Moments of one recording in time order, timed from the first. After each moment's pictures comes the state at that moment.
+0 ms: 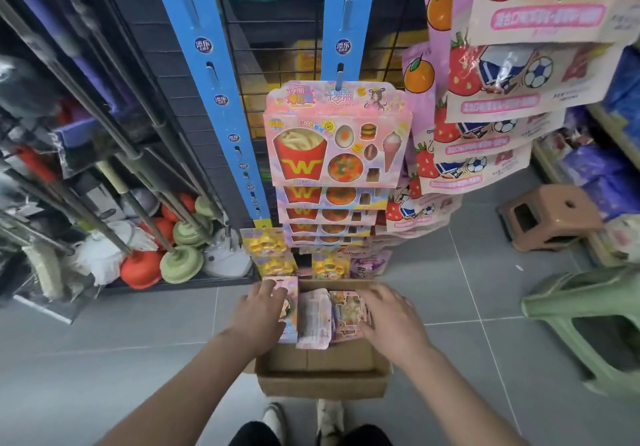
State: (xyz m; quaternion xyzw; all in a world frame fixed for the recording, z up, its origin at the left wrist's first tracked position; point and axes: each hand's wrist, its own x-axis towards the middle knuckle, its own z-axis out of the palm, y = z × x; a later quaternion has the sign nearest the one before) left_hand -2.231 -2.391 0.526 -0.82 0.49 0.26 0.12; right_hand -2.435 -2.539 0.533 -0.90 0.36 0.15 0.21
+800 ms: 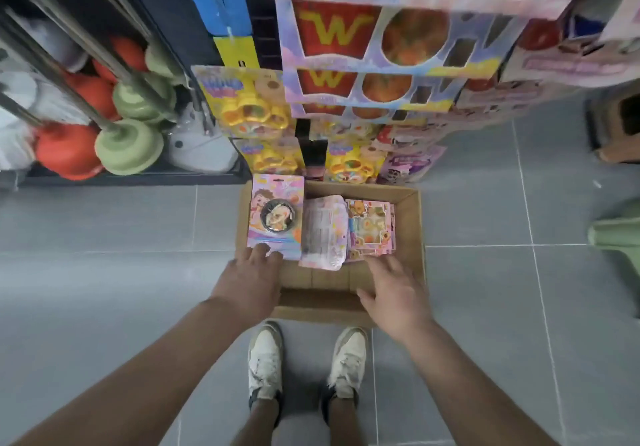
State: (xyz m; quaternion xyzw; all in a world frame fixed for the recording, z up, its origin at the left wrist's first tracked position) left_hand -2.229 -2.359 0.258 -0.79 0.46 0.37 0.16; right_hand -2.420 -2.501 0.249 -0.83 0.41 0.27 0.25
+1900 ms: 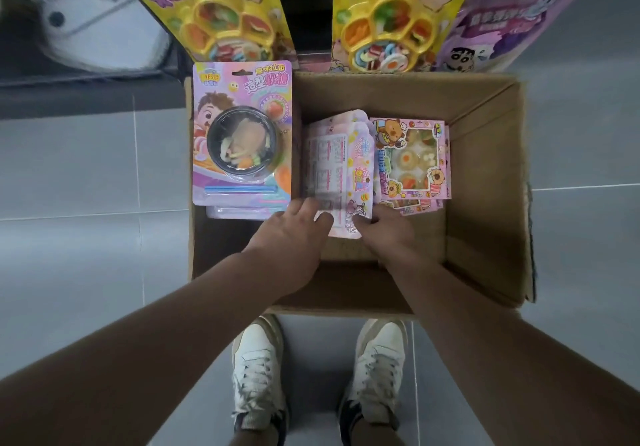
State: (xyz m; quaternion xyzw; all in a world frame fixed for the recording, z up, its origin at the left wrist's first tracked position) left_hand -2.262 -2.404 -0.009 -0.72 0.60 0.33 0.15; right_hand -2.393 -2.510 -0.088 -0.63 0.60 0.18 0.47
